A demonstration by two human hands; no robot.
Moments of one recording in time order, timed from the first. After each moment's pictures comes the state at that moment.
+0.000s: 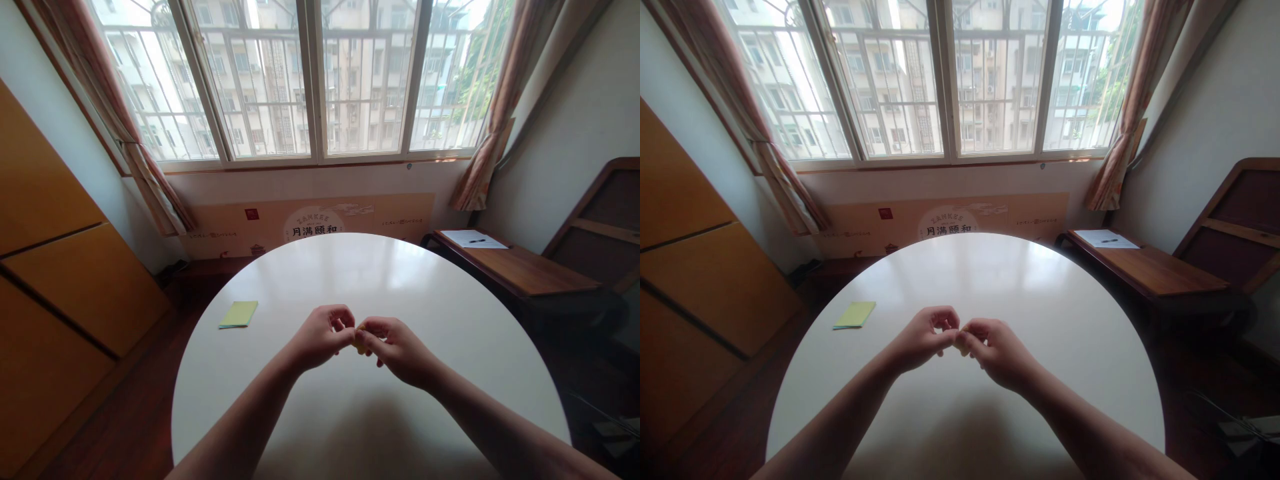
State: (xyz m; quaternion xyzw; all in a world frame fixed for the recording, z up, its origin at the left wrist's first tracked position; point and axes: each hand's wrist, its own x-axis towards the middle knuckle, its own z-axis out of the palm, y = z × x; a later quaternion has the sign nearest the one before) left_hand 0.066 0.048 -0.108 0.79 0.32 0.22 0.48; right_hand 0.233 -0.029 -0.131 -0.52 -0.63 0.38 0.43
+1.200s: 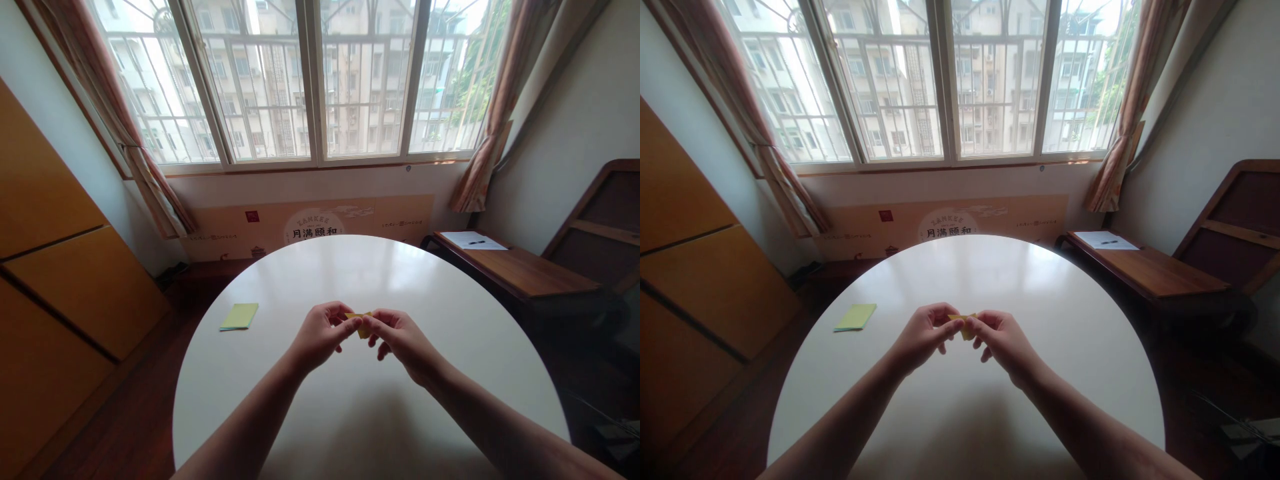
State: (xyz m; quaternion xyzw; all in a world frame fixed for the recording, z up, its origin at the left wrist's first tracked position) left_hand 0.069 0.049 -0.110 0.74 0.31 0.30 0.52; right_hand 0.236 -0.023 -0.133 -0.49 -0.47 0.50 0.54
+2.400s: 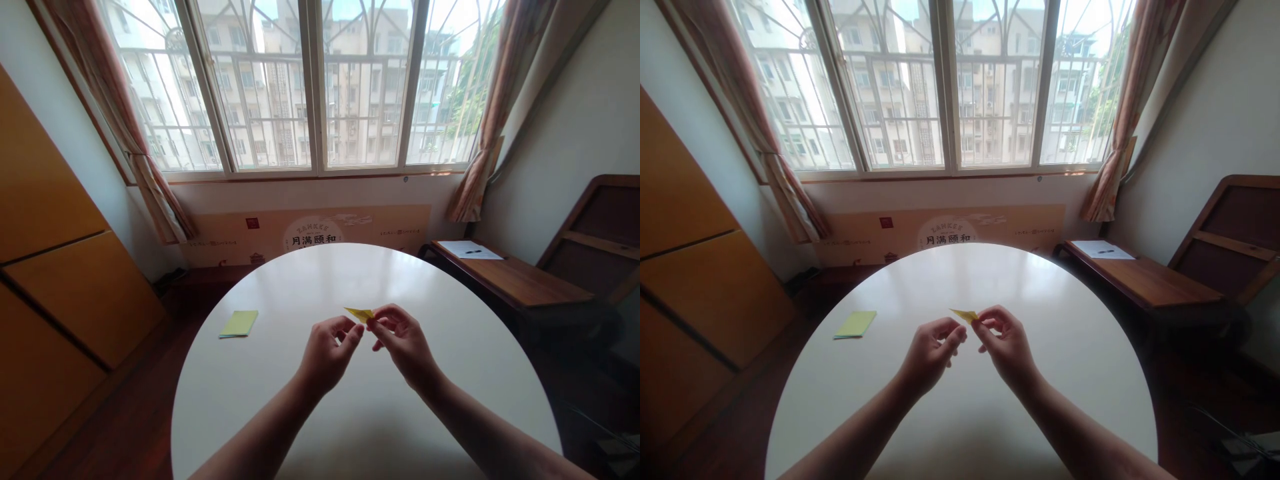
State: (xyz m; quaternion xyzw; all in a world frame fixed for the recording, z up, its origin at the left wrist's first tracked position) left_hand 0.076 0.026 -0.115 0.77 0.32 0.37 0.41; right_hand 0.234 -0.022 -0.135 -0.46 -0.49 0.34 0.66
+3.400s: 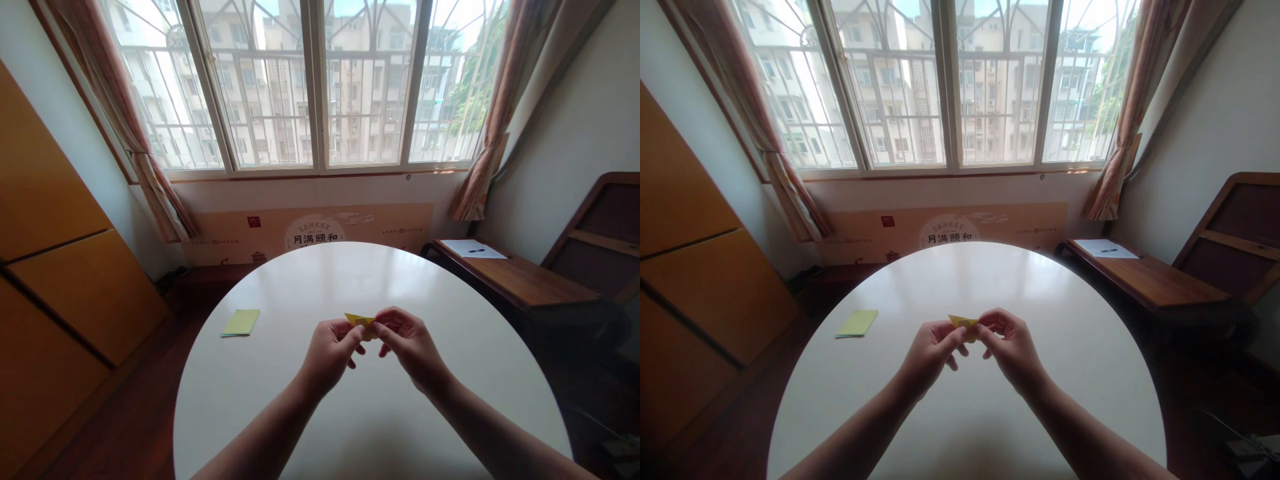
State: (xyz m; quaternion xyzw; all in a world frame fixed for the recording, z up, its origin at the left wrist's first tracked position) left_hand 0.078 0.022 -0.110 0.67 0.32 0.36 0.57; right_hand 0.237 -0.024 -0.134 -0.45 -0.50 0.38 0.64
